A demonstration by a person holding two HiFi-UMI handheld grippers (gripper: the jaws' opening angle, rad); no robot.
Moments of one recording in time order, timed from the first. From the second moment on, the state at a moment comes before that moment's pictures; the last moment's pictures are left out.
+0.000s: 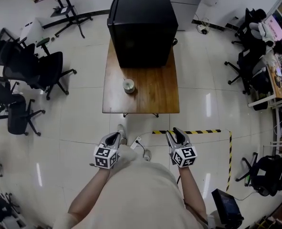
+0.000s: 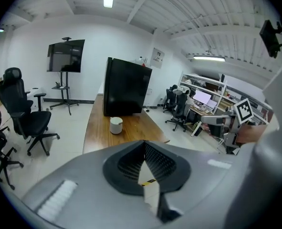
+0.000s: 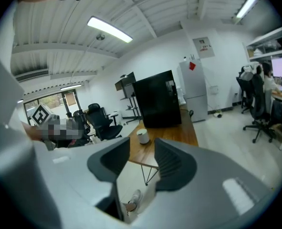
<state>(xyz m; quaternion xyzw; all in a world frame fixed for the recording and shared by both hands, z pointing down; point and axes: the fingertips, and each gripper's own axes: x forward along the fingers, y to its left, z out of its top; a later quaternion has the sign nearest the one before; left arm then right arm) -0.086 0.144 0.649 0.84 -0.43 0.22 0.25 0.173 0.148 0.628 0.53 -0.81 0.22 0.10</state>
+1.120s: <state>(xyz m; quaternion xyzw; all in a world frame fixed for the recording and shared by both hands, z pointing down) -0.187 -0.072 0.661 0.88 -0.33 0.21 0.27 0.024 -0.060 0.626 0.53 -0.79 0.22 0.20</state>
